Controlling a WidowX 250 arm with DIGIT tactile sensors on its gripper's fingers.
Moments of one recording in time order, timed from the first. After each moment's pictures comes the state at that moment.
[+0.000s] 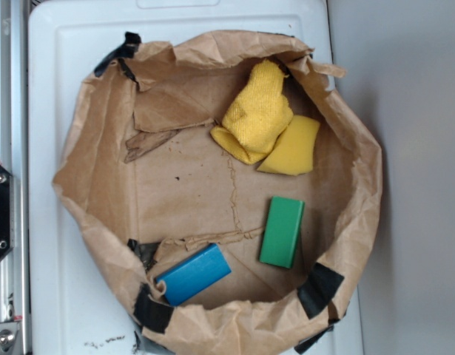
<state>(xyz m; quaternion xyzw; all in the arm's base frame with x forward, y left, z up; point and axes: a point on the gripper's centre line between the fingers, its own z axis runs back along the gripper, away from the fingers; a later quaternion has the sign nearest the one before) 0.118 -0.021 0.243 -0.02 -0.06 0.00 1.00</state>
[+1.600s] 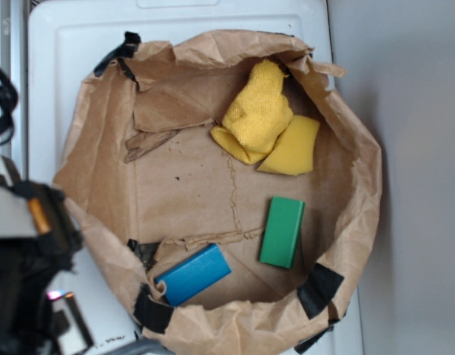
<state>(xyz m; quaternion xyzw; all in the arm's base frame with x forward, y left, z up) 0.171 -0.046 0.207 -0.02 -0.04 0.22 0.97</state>
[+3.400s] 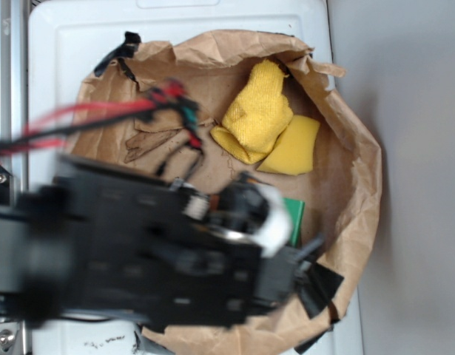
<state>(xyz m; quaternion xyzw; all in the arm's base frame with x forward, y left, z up) 0.290 -0.032 0.073 0.03 -0.10 0.47 0.88</state>
